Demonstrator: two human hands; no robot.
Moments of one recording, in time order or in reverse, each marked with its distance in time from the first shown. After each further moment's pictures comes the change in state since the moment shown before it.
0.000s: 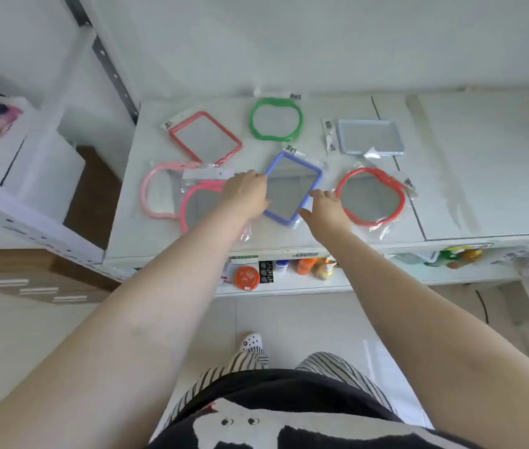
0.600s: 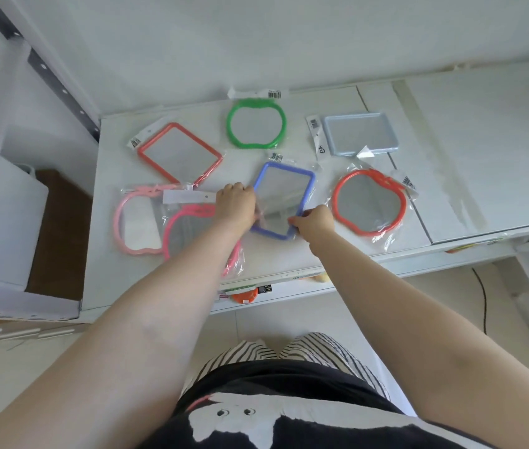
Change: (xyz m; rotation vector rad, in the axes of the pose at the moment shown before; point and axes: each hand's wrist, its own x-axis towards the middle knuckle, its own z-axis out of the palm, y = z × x) left_hand 0.071 -0.015 0.038 0.040 0.001 0.014; right_hand 0.062 -0.002 0.024 0.673 -0.059 0.535
